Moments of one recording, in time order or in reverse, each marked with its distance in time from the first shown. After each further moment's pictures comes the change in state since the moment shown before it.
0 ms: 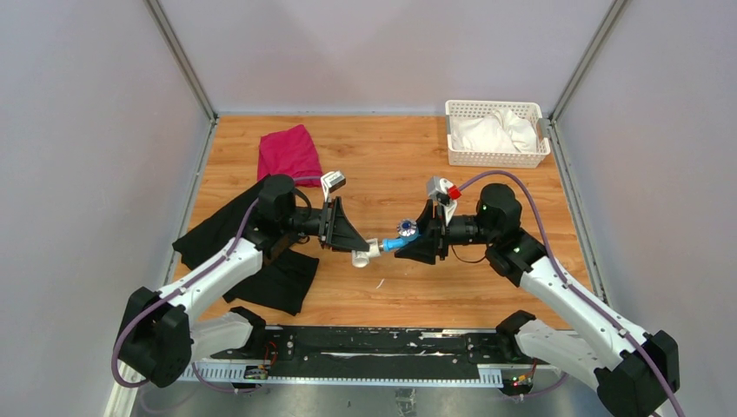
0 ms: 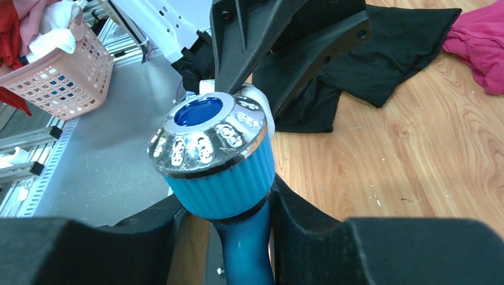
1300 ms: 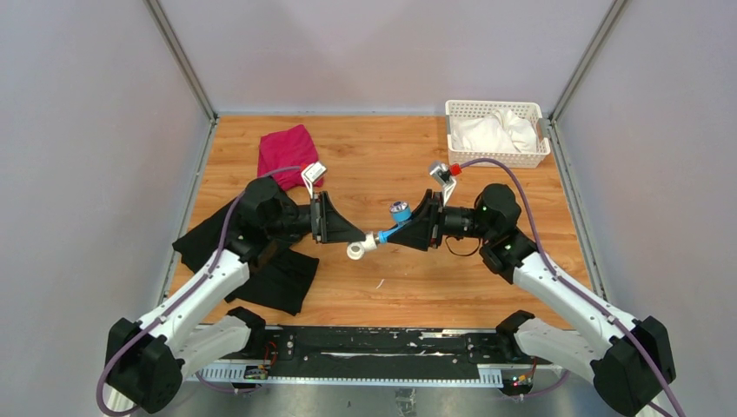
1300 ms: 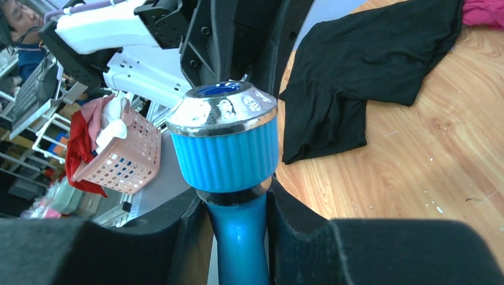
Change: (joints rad) left arm 0.017 -0.148 0.008 -0.062 -0.190 0.116; right arm 0.009 0.064 -0.031 0.271 0.074 0.462
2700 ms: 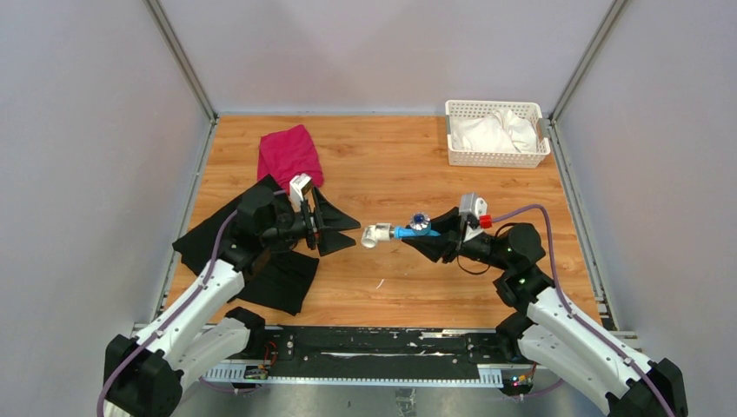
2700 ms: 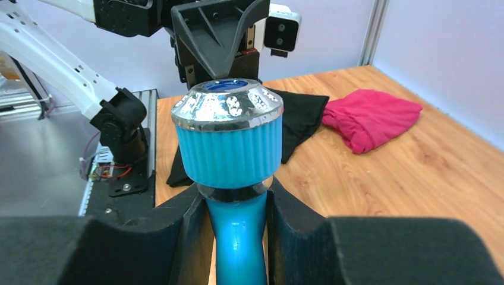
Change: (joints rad) left arm 0.054 -0.089 -0.058 -0.180 -0.167 -0.315; right arm 0.011 -0.282 -0.253 0.175 0.229 -0.438
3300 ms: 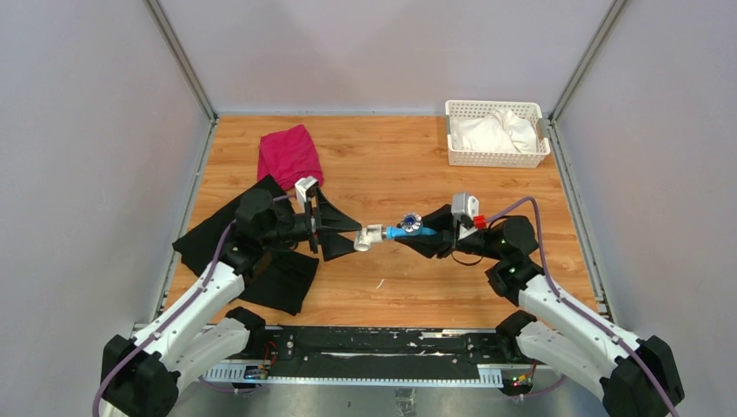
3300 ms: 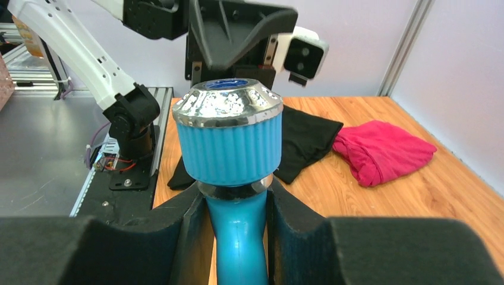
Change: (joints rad) left arm -0.029 -0.022 -0.015 0.133 0.082 -0.239; right arm 0.000 0.125 0.027 0.154 -0.125 -0.066
